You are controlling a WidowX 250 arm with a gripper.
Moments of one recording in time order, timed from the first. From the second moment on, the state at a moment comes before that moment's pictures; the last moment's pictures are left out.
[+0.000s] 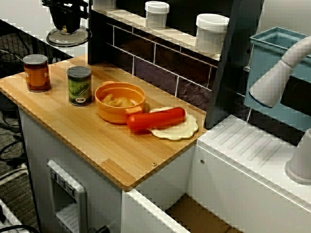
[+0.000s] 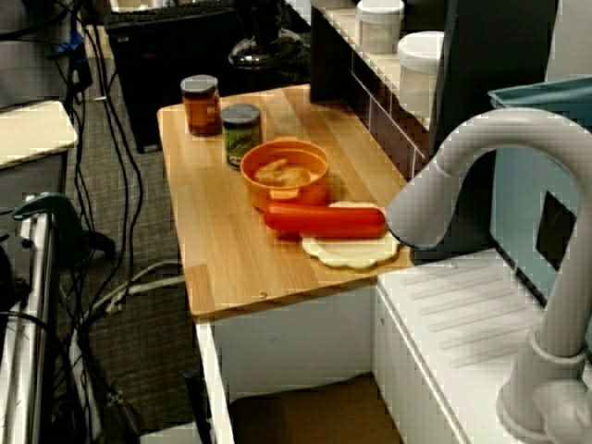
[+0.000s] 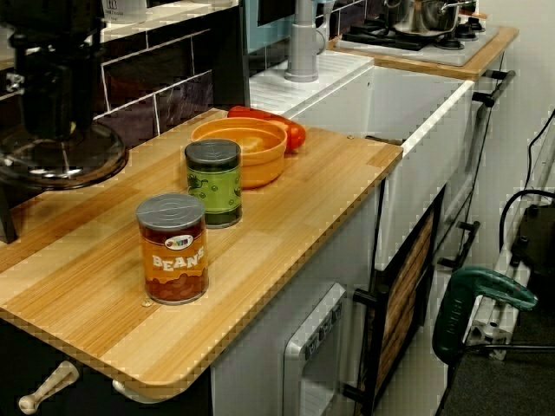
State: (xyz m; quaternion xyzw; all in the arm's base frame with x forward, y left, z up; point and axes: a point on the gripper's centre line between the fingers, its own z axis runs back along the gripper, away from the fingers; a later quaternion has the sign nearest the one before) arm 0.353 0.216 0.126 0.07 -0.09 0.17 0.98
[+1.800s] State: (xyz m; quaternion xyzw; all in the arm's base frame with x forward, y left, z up) arm 0.354 0.226 0.095 0.05 -0.03 0.18 0.98
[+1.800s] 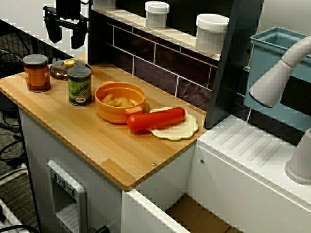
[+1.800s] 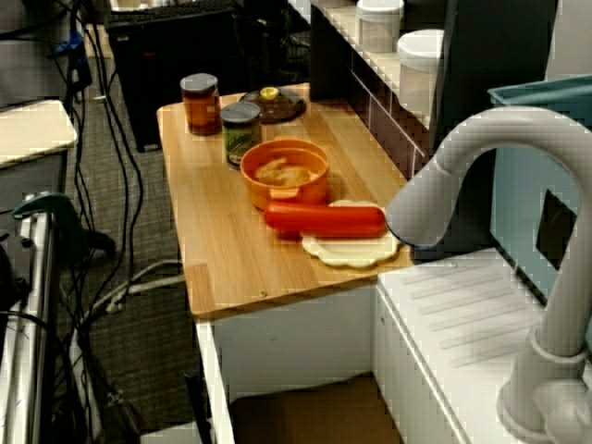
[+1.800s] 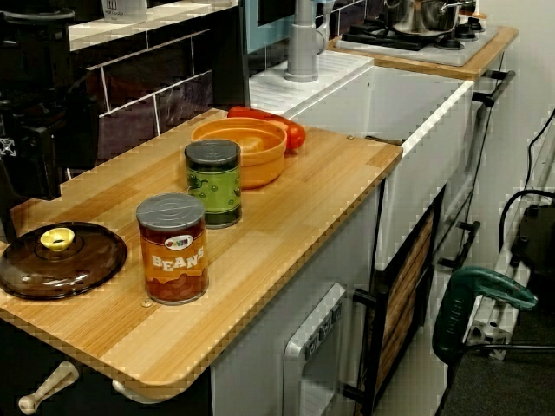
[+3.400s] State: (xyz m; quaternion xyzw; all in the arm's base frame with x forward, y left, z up) arm 0.286 0.240 0.110 0.04 -0.02 0.08 1.00
